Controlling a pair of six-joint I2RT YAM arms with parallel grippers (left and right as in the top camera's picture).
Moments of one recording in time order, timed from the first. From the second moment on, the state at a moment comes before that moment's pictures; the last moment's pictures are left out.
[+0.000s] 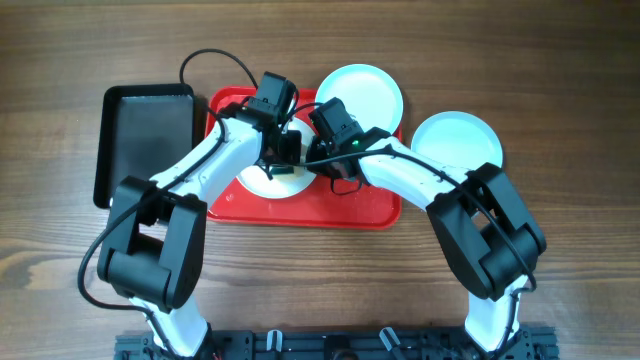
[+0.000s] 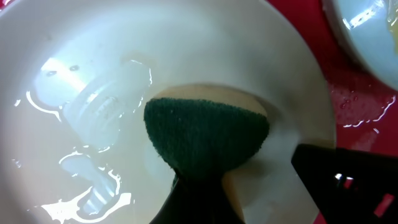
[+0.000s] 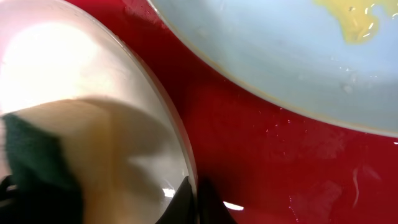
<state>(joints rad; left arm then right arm) -0.39 1.89 1.24 -0.66 0.05 -0.27 0.62 2.02 1.25 -0.36 -0.10 0.85</state>
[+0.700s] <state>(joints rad) -0.37 1.88 1.14 -0.60 -0.41 -0.33 0.62 2.02 1.25 -0.36 -0.10 0.85</state>
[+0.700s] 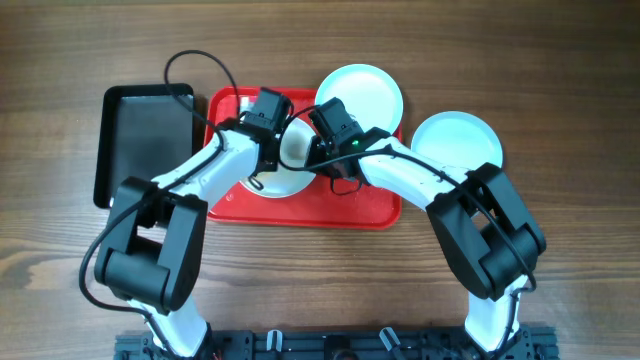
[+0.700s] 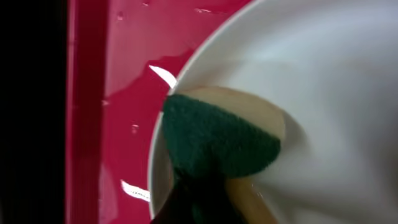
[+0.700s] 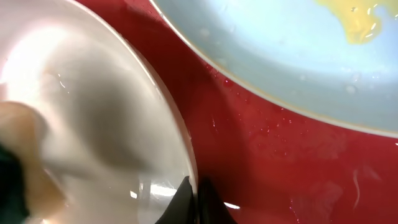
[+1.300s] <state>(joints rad) -0.35 1.87 1.27 -0.69 -0.42 -0.48 0.63 2.02 1.25 -0.36 -0.10 0.84</state>
